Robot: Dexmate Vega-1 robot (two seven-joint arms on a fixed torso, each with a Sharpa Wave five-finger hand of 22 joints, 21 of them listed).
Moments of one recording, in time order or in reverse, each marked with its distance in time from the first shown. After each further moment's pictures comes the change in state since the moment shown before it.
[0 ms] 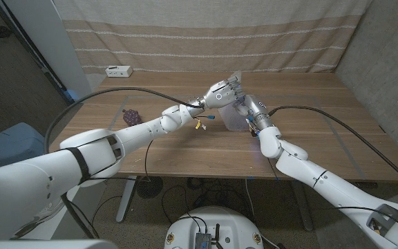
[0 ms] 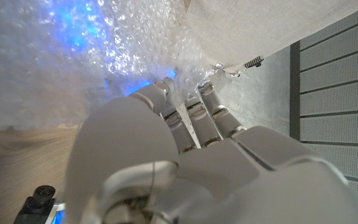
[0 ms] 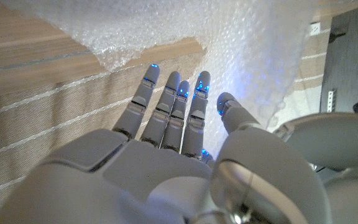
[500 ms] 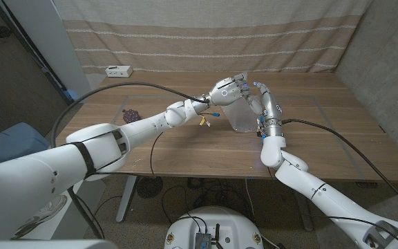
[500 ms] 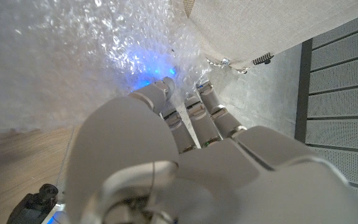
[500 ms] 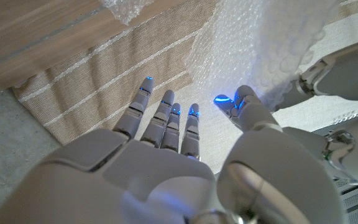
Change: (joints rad) left arm -0.047 -0.034 0.043 0.019 0.009 -0.101 0.000; left_hand 0.000 0.000 0.000 0.000 -0.004 -0.053 0.052 -0.011 -0.003 0.009 0.002 -0.020 0.004 0.000 0.000 0.000 0.000 -0.003 0.002 0.021 0.000; right arm -0.082 0.051 0.086 0.023 0.041 0.113 -0.405; right_hand -0.048 -0.039 -0.009 0.009 -0.005 -0.335 -0.085 -0.116 -0.029 -0.265 -0.012 -0.057 0.001 -0.175 0.023 -0.077 0.041 -0.117 0.028 -0.066 -0.003
